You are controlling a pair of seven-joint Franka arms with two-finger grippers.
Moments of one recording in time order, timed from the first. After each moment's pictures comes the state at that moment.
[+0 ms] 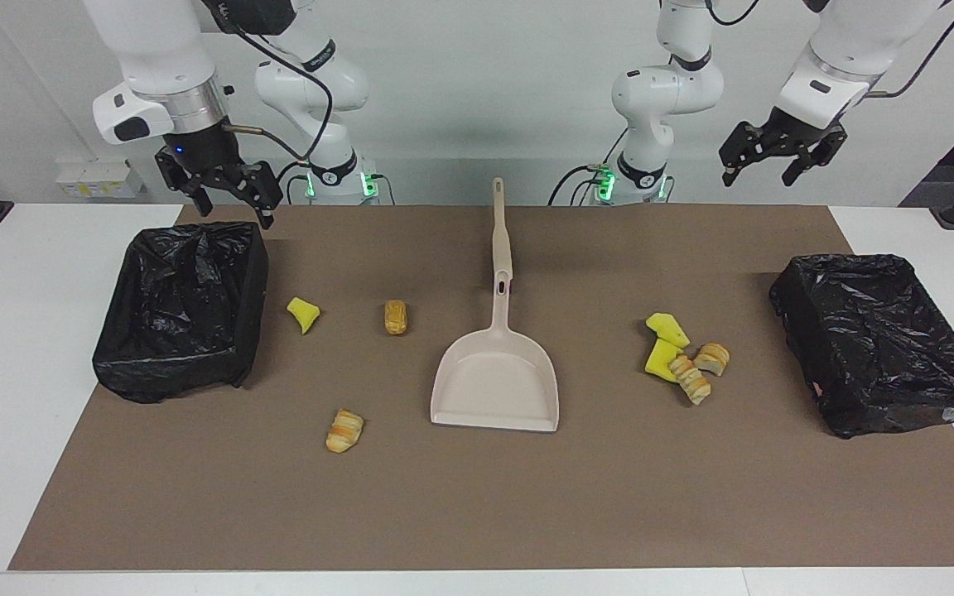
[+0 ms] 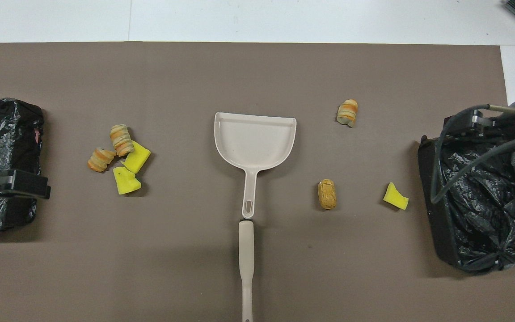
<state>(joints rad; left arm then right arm) 0.05 -0.17 -0.17 -1.67 -0.04 1.40 -0.06 -0.03 0.02 0.13 -1.51 -0.04 1.56 0.33</state>
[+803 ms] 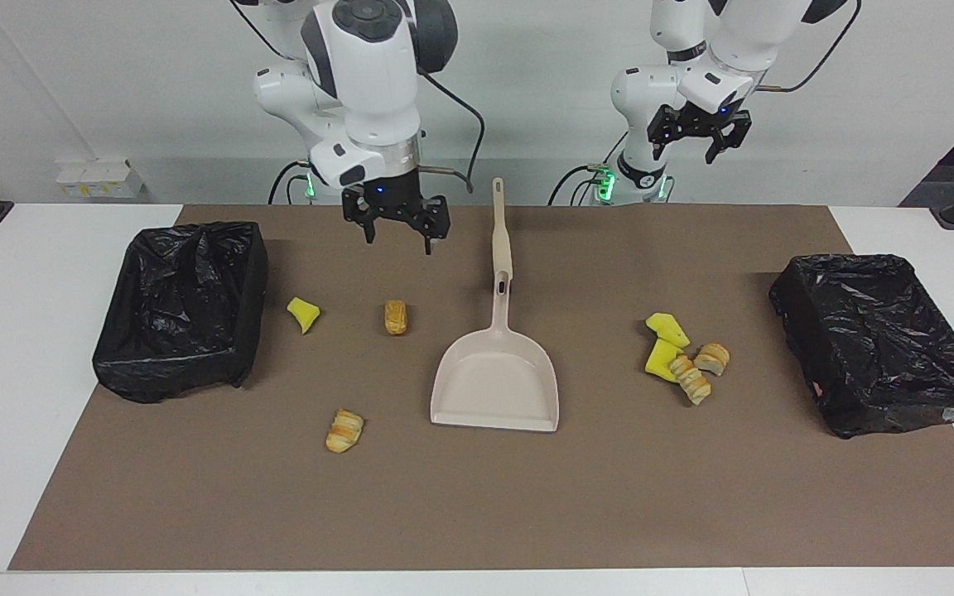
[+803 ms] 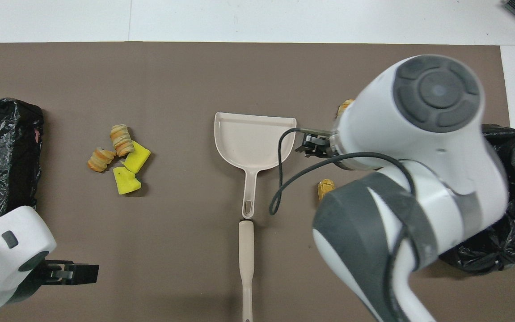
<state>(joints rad) -0.04 -0.54 -0.18 -2.17 -0.13 1.50 -0.07 0.34 0.17 0.14 -1.53 -0.04 1.71 0.75</state>
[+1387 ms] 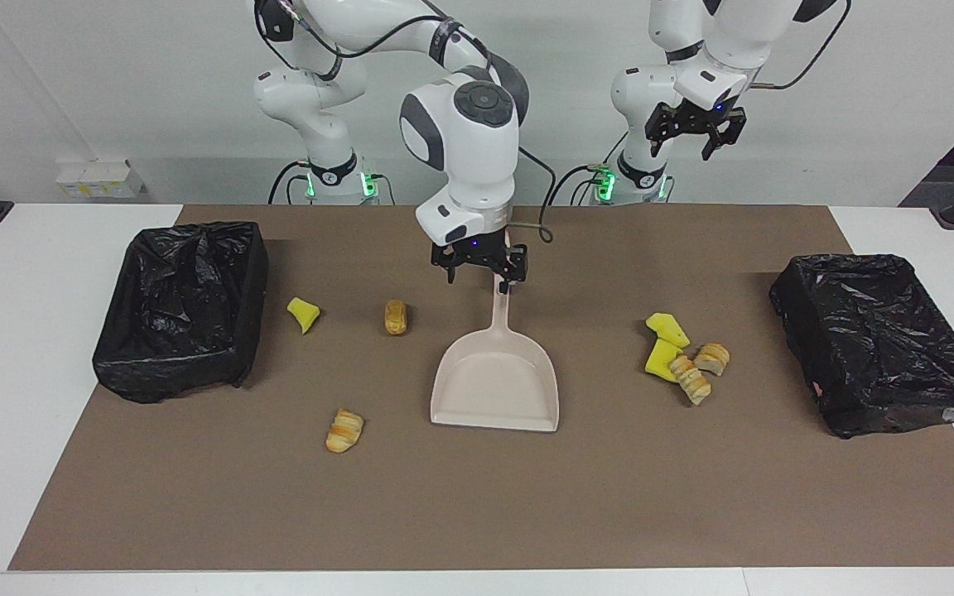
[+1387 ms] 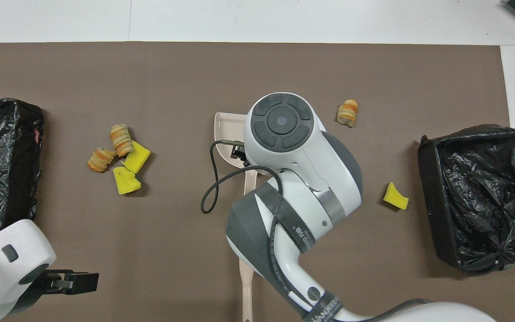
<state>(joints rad) -0.04 -0.58 -0.18 -2.21 -0.13 1.52 -0.06 0.49 0.37 0.14 -1.48 -0.07 1.86 0.87</state>
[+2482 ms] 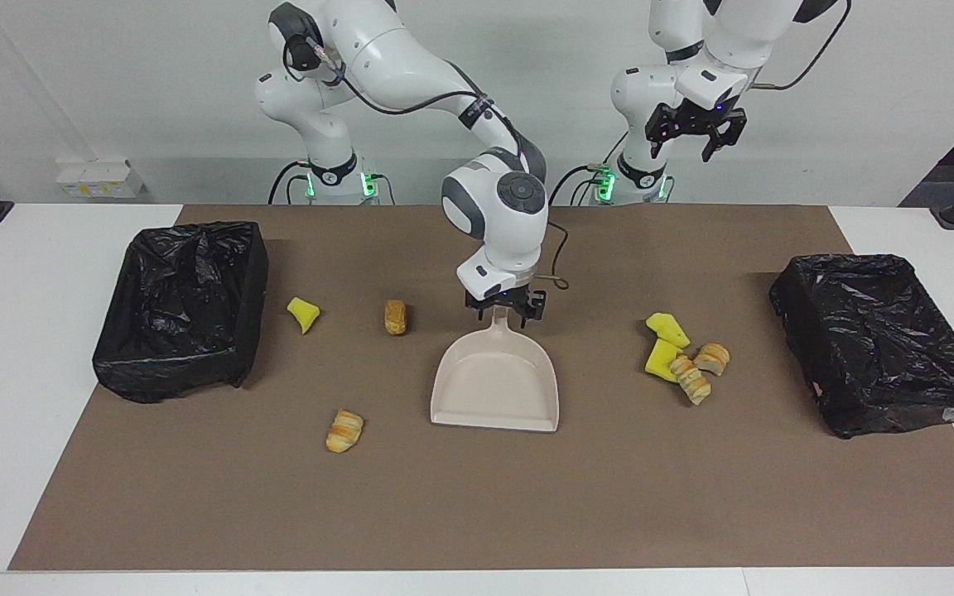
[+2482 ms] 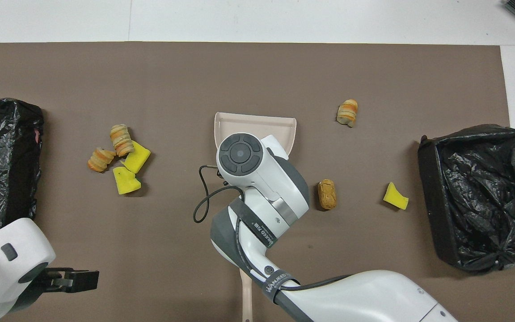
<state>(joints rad) -0.04 -0.58 -0.18 -2.21 -0.14 1.53 -0.06 0.55 0.50 0.13 -1.61 -0.09 2.06 0.92</state>
